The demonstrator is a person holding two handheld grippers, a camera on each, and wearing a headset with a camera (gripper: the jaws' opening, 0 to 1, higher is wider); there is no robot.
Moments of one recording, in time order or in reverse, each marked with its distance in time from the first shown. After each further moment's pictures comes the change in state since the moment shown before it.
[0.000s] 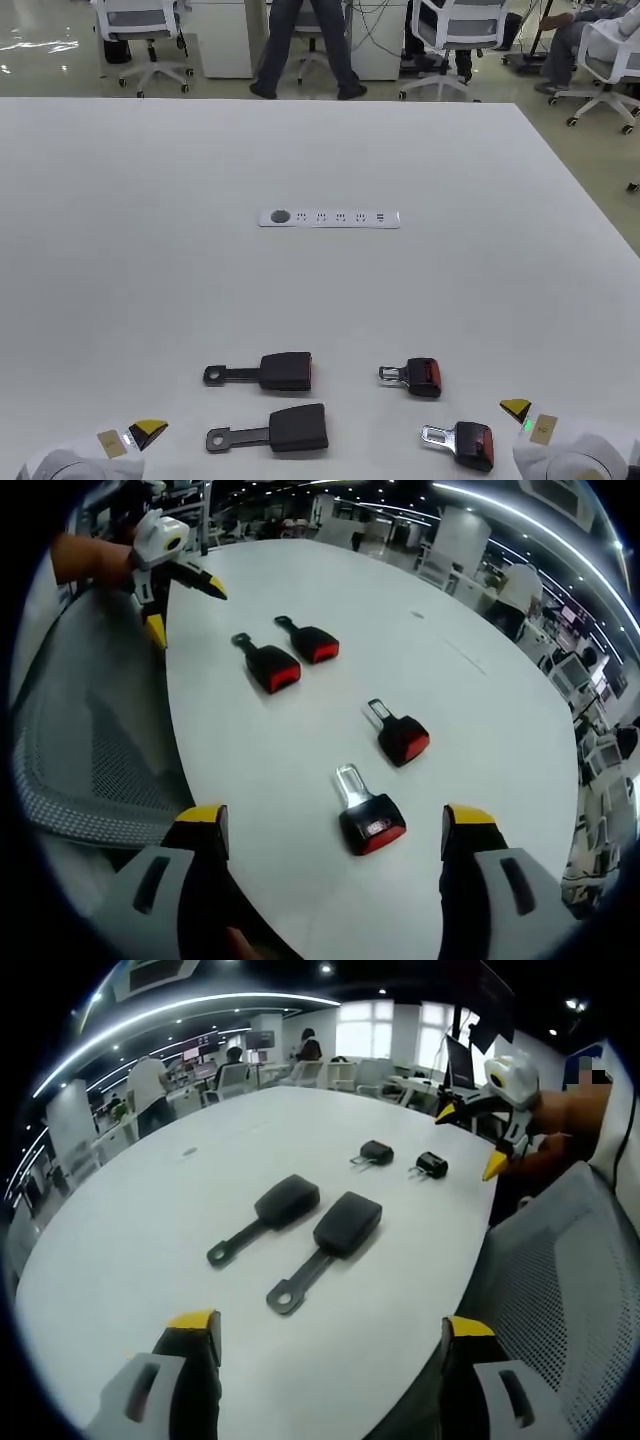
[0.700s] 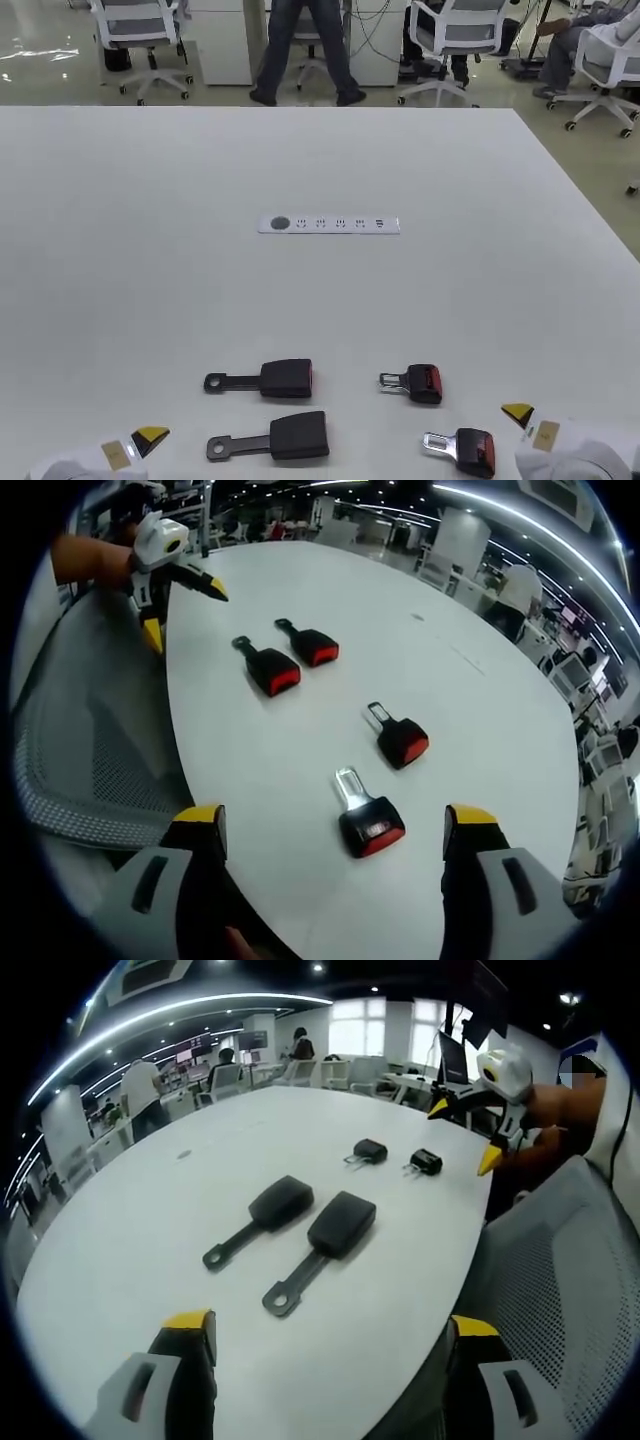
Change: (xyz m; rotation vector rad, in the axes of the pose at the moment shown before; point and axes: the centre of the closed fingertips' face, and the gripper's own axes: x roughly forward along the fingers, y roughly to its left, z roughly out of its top) left arm 0.000 -0.004 0.005 0.026 0.007 -0.014; right arm 0.001 -0.001 0.005 0.007 -0.012 0.003
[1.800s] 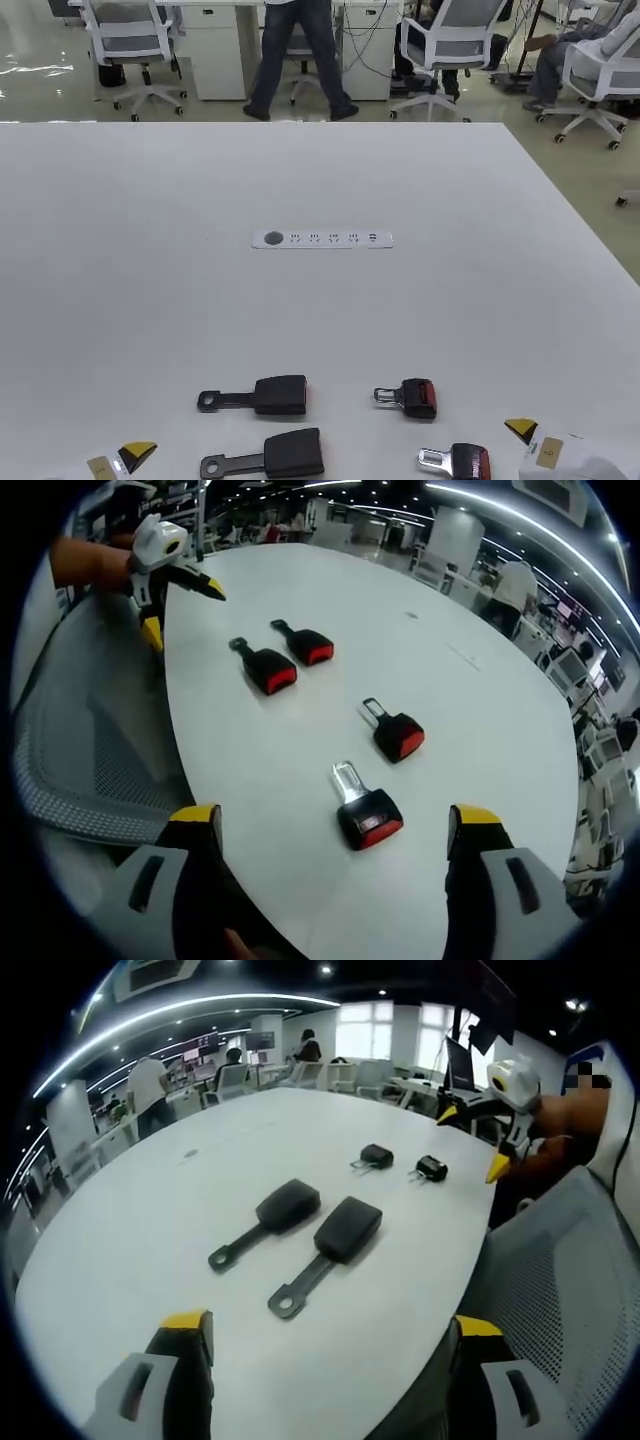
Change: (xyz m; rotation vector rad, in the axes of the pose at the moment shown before) left arm -0.002 0.005 0.001 -0.025 -0.014 0.007; right arm -0.005 -0.001 -0.008 0.017 -0.004 -0.008
